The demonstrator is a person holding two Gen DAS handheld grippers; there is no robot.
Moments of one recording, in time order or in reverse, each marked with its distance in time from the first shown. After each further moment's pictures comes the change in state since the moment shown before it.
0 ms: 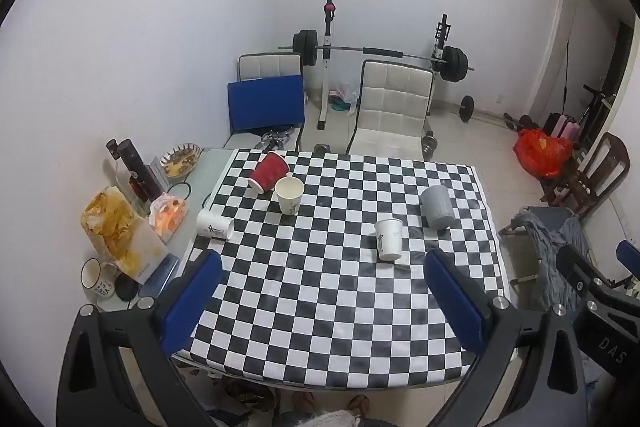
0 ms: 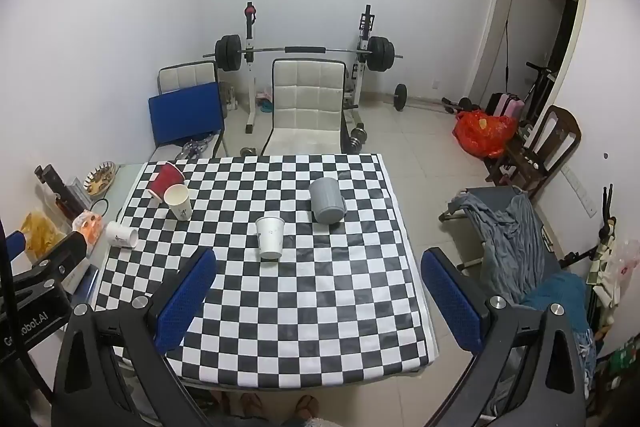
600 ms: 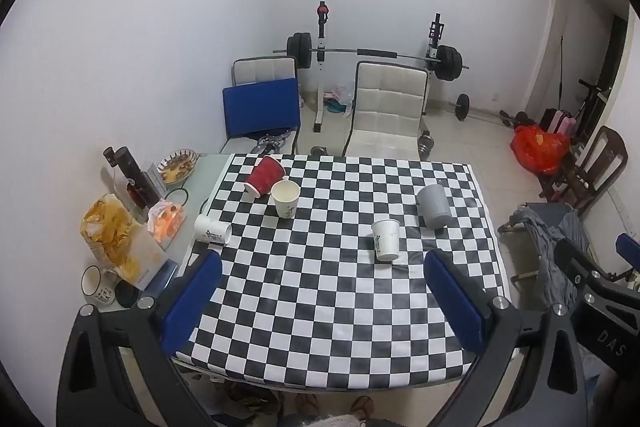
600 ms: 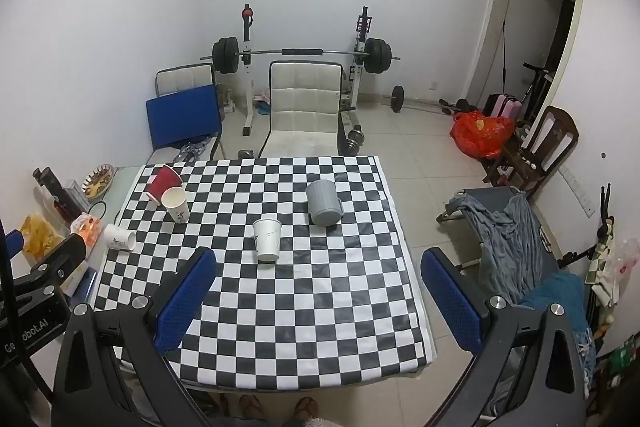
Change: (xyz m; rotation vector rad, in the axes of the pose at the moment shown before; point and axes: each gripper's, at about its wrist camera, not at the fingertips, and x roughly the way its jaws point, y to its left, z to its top) left arm -0.001 -0.004 0.004 0.001 -0.010 0.000; right arm -0.001 -0.001 0.001 0.006 -0.007 0.002
